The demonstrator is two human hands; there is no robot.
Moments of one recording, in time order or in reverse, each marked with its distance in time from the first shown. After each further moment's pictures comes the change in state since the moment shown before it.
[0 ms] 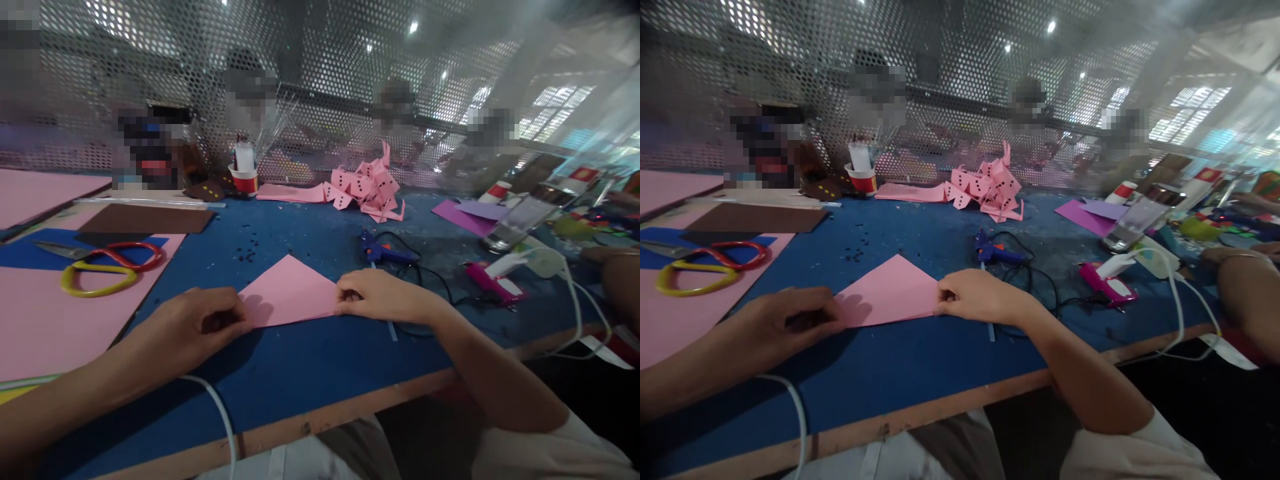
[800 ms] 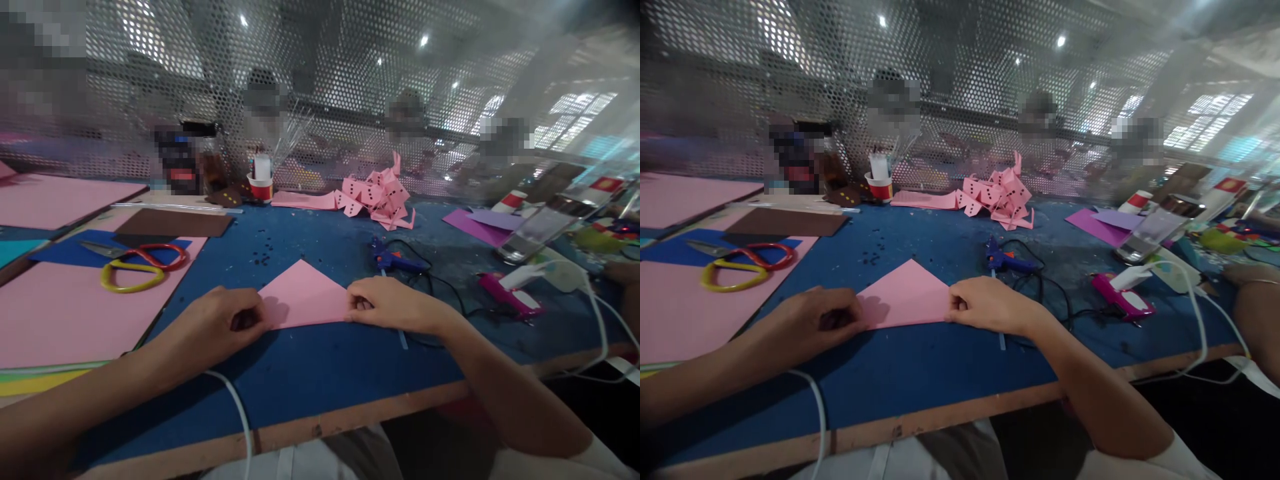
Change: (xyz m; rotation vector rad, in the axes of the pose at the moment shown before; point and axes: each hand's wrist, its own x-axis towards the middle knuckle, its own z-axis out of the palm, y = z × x) left_hand 0.003 -0.002 0.006 0.143 0.054 0.027; right_hand -0.001 -0.004 0.002 -0.055 0.014 0.037
